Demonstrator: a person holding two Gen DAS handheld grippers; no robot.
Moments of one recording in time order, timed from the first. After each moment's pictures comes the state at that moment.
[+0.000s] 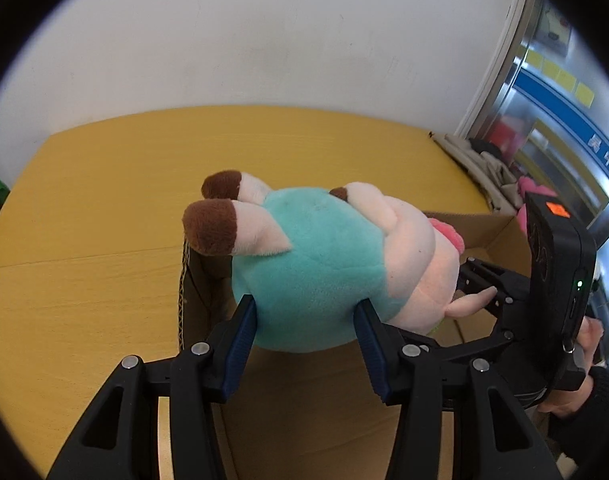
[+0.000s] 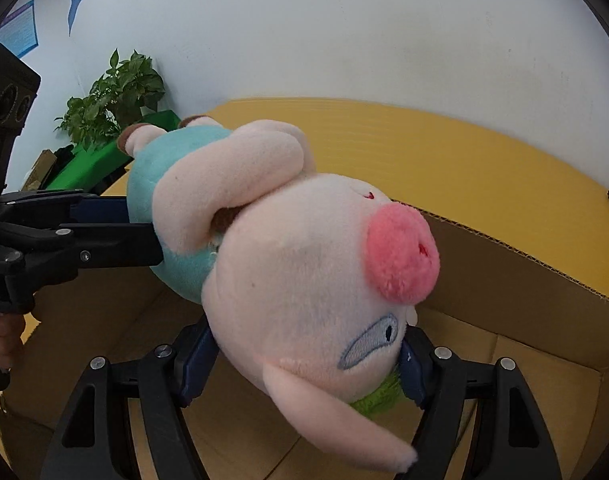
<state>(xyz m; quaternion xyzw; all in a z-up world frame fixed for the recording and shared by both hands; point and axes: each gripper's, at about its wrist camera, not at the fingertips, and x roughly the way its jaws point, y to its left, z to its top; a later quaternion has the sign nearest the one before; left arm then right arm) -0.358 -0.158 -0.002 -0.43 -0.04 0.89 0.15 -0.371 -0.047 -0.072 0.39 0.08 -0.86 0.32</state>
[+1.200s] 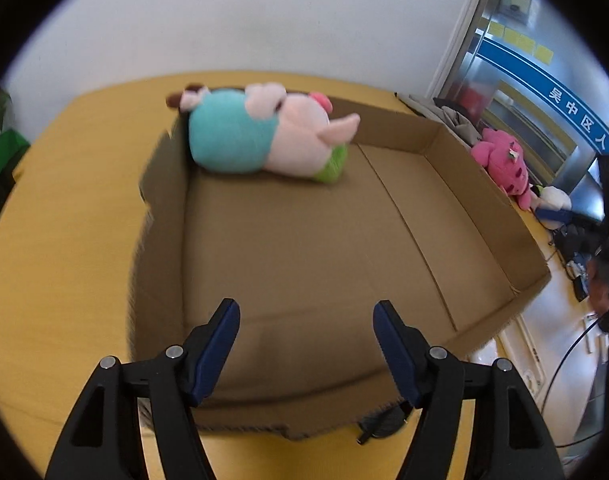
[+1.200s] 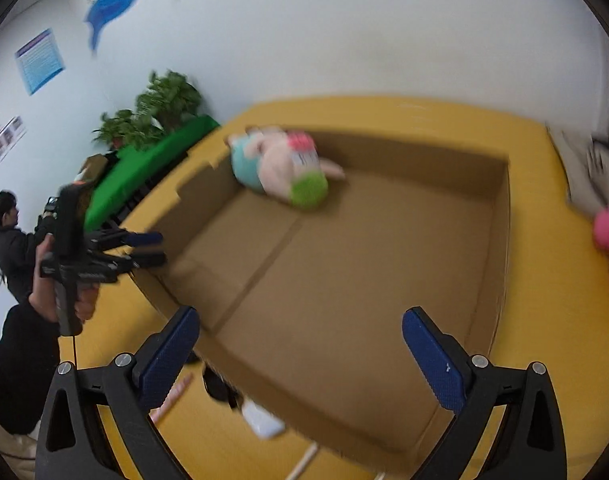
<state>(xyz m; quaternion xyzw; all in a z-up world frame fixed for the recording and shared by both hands) -0.153 -0.132 -0.017 -0.45 -0.06 0.88 0.16 -0.167 0.154 0.030 0.43 0.01 -0.84 0.34</state>
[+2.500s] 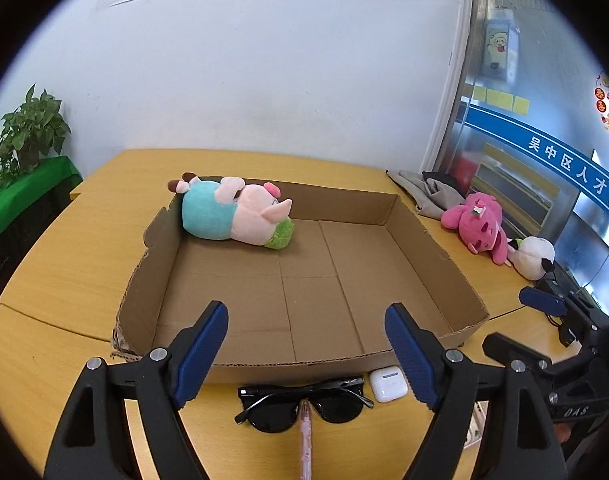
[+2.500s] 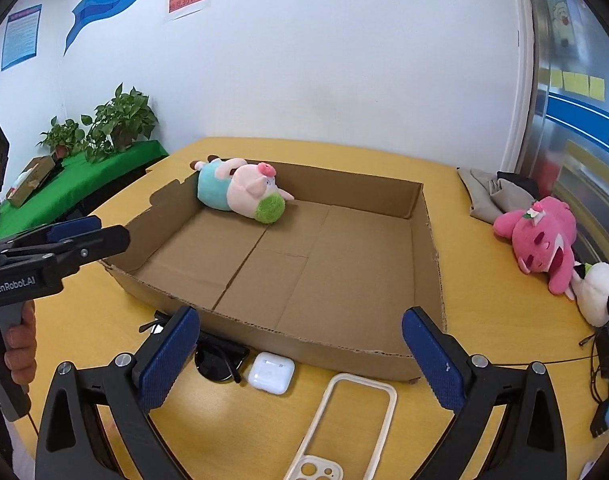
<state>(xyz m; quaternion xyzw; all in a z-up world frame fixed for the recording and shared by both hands) -0.020 -0.040 0.061 -0.30 -0.08 0.95 0.07 -0.019 0.157 0.060 0.31 0.08 -0.93 0.20</state>
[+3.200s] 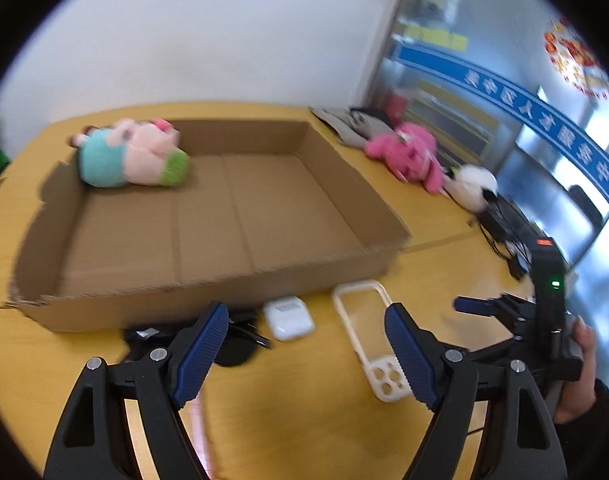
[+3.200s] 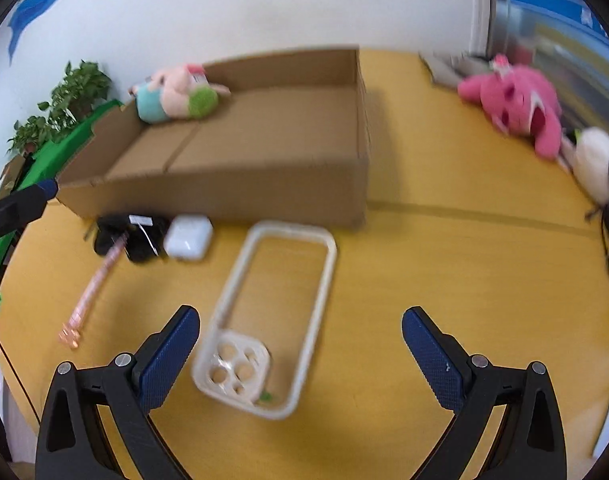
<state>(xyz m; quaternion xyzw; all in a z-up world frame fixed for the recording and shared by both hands) -0.009 0.051 0.016 -0.39 -0.05 0.89 0.22 -0.008 0.248 -0.040 0.47 0.03 -0.87 0.15</state>
